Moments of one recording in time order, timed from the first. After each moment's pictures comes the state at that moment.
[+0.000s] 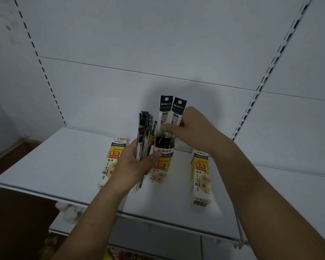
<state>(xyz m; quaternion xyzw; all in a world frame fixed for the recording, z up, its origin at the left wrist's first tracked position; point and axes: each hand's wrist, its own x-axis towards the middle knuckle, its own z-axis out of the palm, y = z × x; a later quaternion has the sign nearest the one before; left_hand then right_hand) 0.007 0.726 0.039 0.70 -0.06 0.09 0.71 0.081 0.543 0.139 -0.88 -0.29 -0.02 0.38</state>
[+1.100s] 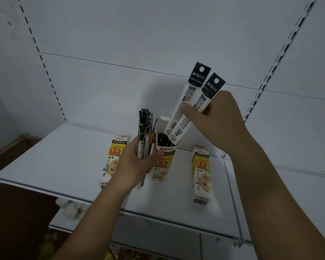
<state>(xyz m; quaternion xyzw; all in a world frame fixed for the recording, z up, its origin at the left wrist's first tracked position) 0.002 0.721 0.043 0.71 -0.06 0.10 0.69 0.042 0.523 0.170 -0.86 -0.22 -0.18 0.43</state>
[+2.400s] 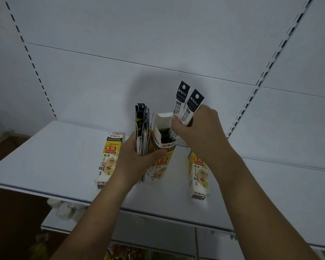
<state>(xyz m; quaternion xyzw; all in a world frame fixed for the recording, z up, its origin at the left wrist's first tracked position) 0.010 0.720 0.038 0.70 -0.04 0.11 0.71 0.037 0.550 0.137 -0.89 -0.18 -0.20 0.37</state>
